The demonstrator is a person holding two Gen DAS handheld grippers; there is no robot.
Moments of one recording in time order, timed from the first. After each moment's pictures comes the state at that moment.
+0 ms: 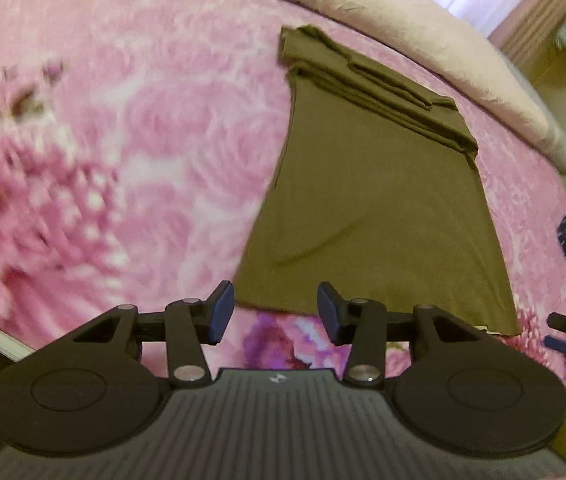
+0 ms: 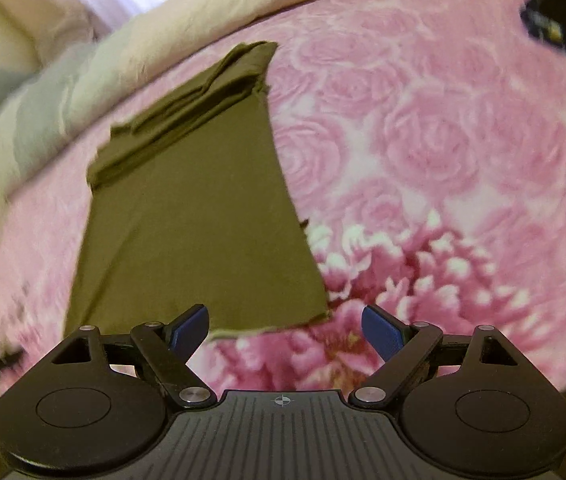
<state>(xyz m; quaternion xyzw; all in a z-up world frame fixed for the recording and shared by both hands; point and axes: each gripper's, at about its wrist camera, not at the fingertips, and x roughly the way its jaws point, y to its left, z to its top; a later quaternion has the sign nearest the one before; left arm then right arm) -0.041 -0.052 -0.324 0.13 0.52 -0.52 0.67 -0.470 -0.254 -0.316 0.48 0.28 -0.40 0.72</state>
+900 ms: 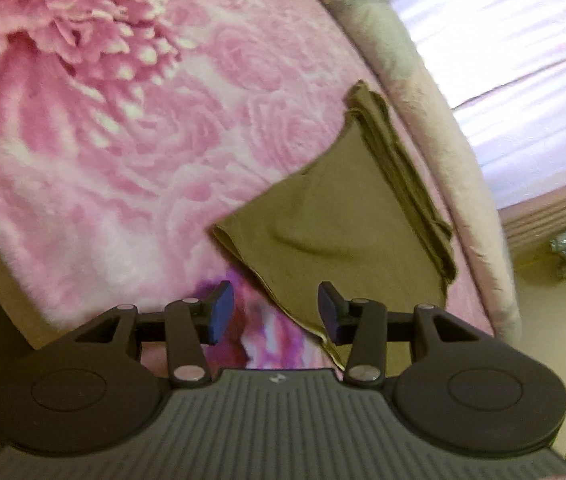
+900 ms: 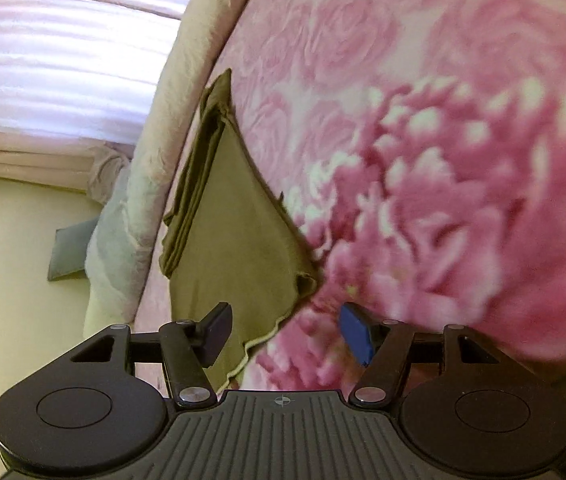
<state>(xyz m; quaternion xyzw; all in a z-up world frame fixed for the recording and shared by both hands) -0.060 -0.015 -0.382 -0.14 0.58 -0.41 0.69 -0.536 -0.243 -0.387 0.66 0.07 -0.33 0.67</state>
